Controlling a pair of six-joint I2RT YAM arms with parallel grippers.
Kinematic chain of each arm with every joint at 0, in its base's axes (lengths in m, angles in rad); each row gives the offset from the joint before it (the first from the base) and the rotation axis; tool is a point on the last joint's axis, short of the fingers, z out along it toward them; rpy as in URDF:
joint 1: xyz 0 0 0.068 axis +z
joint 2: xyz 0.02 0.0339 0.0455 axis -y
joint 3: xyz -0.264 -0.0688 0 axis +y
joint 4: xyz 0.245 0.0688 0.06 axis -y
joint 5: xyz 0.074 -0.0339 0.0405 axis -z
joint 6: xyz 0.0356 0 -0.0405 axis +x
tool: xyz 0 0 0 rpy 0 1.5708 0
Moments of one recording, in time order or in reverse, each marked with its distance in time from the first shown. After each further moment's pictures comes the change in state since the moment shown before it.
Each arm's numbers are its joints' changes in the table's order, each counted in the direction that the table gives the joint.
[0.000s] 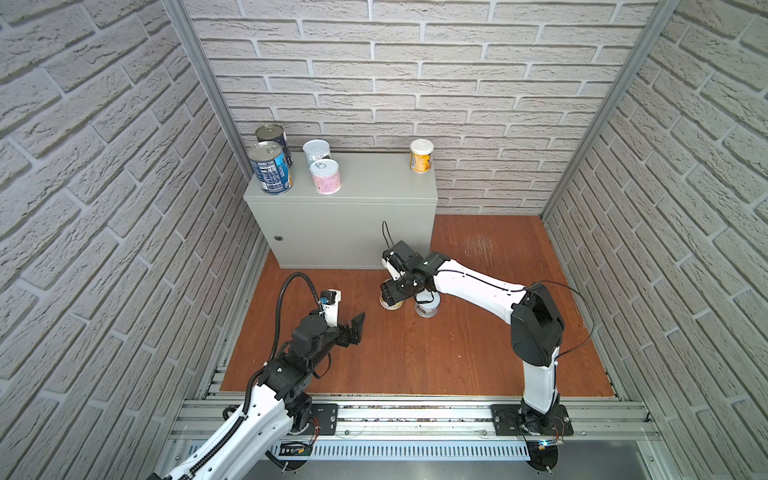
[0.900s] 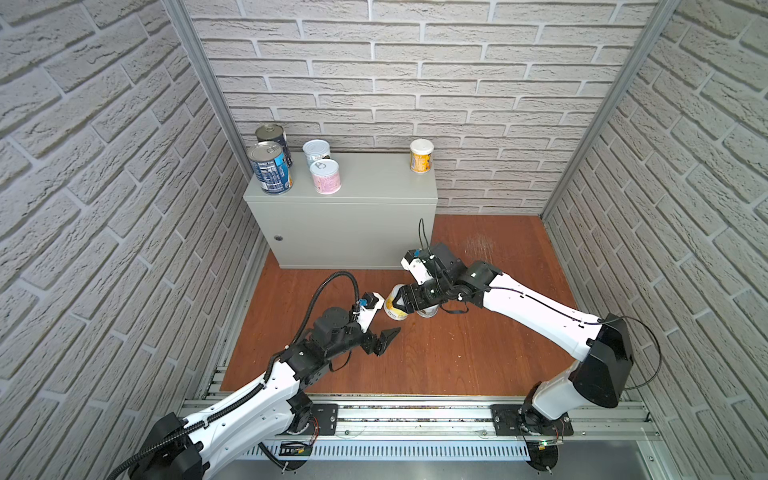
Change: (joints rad) left arm -0.172 -0.278 -0.074 0.276 0.309 0.179; right arm -0.018 0.386 0.291 0.060 -0.255 0.121
